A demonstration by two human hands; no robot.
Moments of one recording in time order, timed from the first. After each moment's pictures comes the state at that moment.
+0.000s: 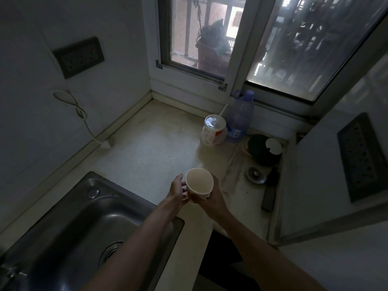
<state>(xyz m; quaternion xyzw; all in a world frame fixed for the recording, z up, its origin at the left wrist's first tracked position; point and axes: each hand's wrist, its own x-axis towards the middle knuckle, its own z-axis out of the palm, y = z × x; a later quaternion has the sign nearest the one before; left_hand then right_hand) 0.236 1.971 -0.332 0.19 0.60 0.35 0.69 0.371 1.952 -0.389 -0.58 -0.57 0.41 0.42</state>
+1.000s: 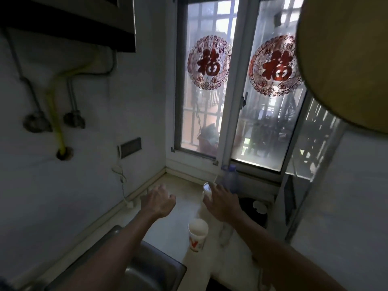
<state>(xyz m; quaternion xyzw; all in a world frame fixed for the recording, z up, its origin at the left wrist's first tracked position) 0.173 1.874 -0.102 0.63 0.75 0.16 0.11 0.382 1.902 -0.129 -0.62 -0.76 0.04 0.18</state>
